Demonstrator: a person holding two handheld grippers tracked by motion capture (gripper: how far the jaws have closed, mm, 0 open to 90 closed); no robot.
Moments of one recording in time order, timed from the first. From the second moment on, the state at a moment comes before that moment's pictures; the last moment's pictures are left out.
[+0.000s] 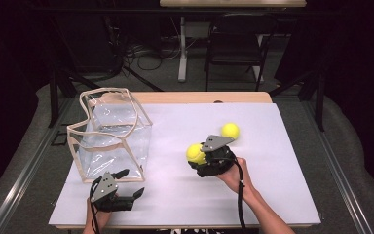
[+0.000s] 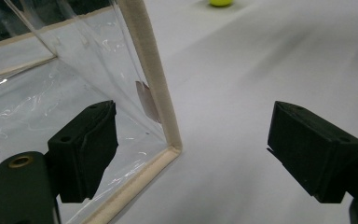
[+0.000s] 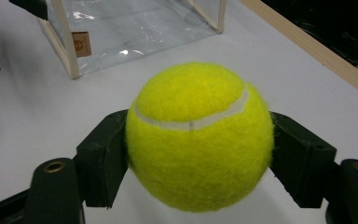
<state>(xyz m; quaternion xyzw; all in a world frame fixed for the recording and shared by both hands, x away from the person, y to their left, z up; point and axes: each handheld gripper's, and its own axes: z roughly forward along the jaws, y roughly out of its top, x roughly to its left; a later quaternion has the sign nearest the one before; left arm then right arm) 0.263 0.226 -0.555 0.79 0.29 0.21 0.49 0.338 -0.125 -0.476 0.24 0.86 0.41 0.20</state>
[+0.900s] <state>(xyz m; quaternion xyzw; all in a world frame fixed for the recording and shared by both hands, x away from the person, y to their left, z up) 0.263 0.225 -0.555 0.79 0.29 0.21 0.49 0.351 -0.113 -0.454 0.23 0.85 0.42 0.21</state>
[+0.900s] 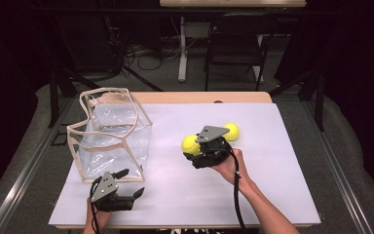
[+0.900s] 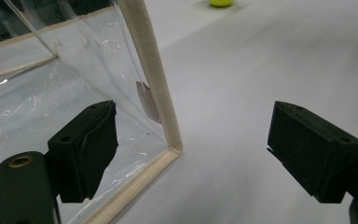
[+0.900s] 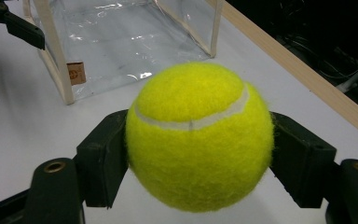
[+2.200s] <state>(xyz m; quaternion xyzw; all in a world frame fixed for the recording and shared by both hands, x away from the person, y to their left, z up) 0.263 0.224 -0.555 0.79 0.29 0.21 0.49 0.377 -0.096 -0.433 0.22 0.85 0.42 0.21</state>
